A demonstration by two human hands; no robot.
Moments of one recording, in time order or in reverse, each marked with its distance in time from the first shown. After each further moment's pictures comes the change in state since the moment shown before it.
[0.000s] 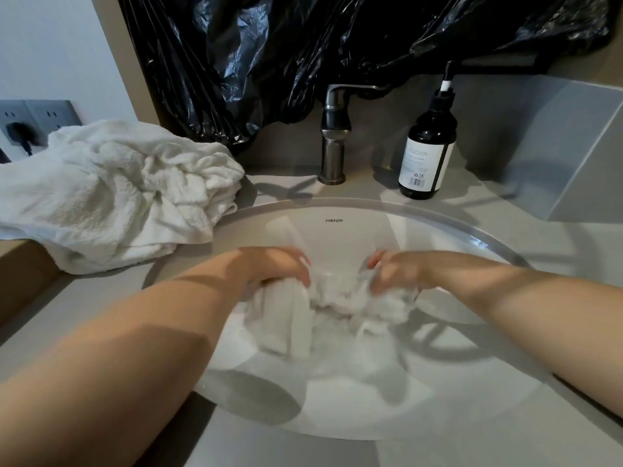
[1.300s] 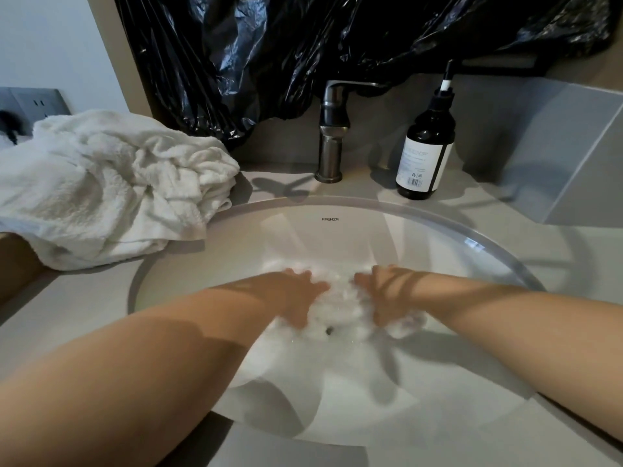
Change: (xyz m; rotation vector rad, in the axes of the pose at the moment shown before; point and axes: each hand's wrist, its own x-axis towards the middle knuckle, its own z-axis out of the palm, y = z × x) left_hand 0.014 0.005 0.046 0.954 -0.095 0.095; right_hand 0.007 0.003 0.024 -0.883 -0.024 -0.089
